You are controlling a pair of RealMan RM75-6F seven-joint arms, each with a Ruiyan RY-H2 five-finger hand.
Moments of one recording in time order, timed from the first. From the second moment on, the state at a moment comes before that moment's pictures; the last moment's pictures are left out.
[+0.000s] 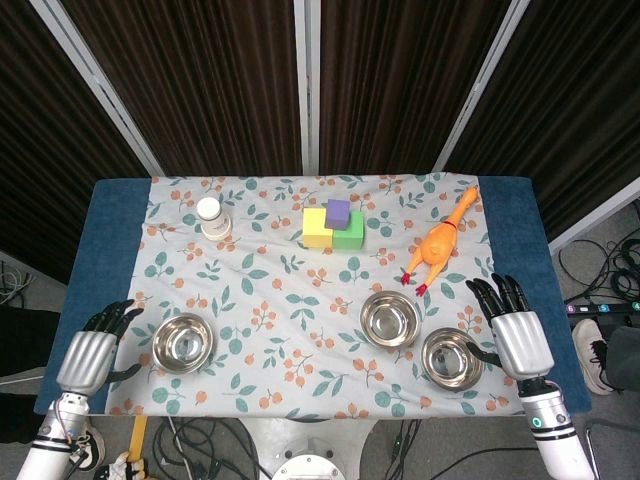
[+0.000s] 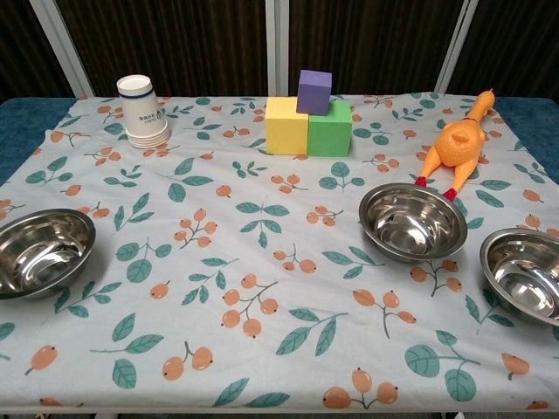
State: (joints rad) left arm -0.14 -1.36 0.02 -1.47 1.54 1.40 0.07; right arm 0.21 -1.28 0.07 -1.66 -1.56 1.40 -0.23
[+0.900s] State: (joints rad) left arm -0.14 -1.35 0.02 -1.47 1.56 1.42 0.07; right arm 0.22 -1.35 0.05 -1.66 -1.58 1.38 -0.30
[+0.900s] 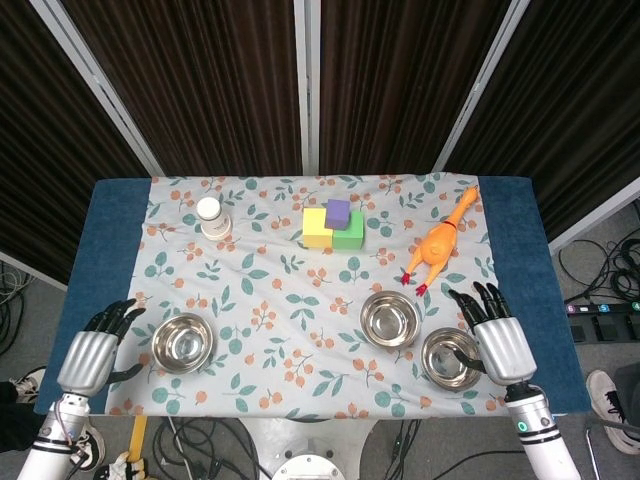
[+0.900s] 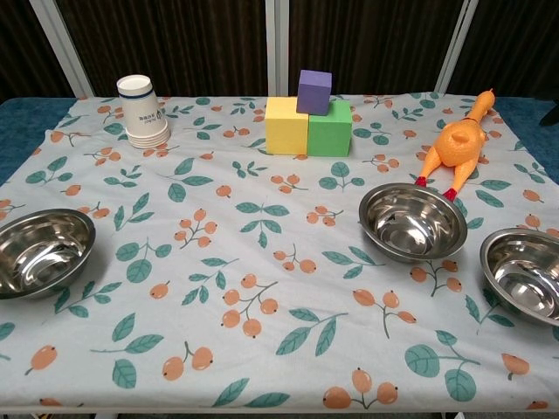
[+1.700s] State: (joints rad) left arm -0.13 -1.33 0.02 -1.39 1.53 1.42 -0.08; right arm 0.32 -1.65 0.06 -1.55 -1.48 1.23 -0.54
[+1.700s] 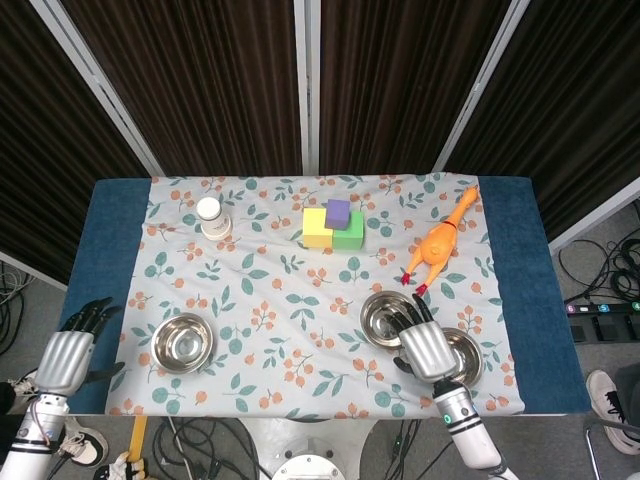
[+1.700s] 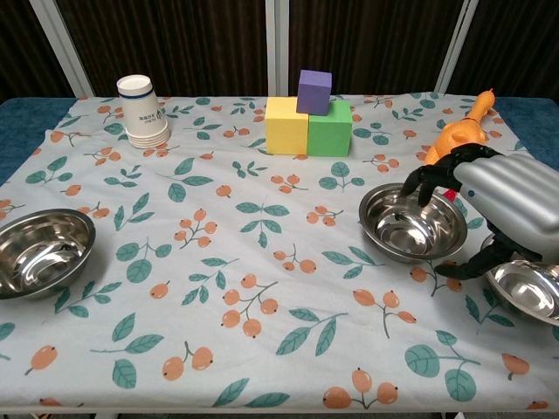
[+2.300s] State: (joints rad) left arm -0.12 -1.33 0.01 -1.34 1.52 1.42 -0.14; right arm 0.39 -1.77 0.09 -1.41 -1.42 1.16 -0.60
